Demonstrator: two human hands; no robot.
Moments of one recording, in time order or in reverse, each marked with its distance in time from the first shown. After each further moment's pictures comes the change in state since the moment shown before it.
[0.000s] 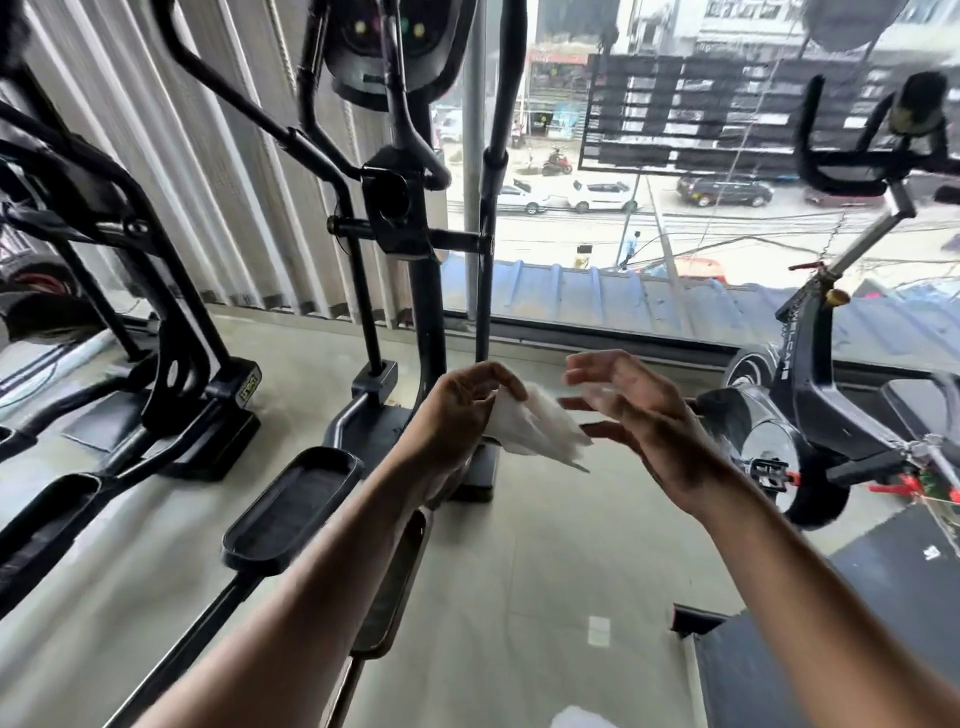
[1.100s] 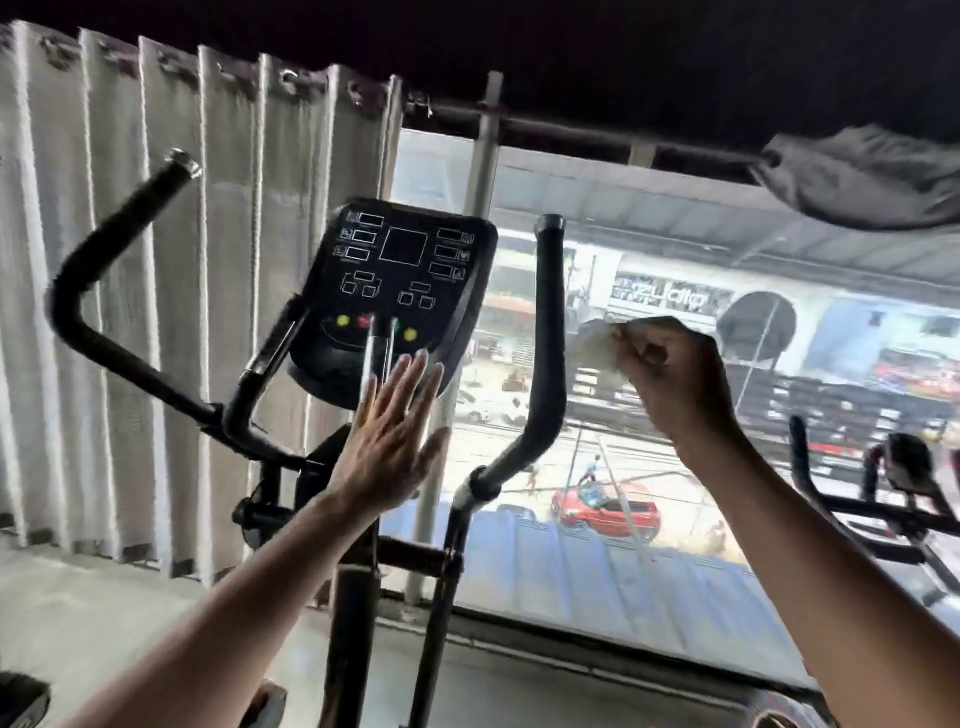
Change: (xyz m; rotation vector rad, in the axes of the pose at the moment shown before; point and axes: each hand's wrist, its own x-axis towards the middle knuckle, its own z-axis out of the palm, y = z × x) left_hand 0.547 0.075 -0.228 1.191 0.440 0.813; right_hand 0.538 -0.180 -0.109 -0.739 0.592 -0.658
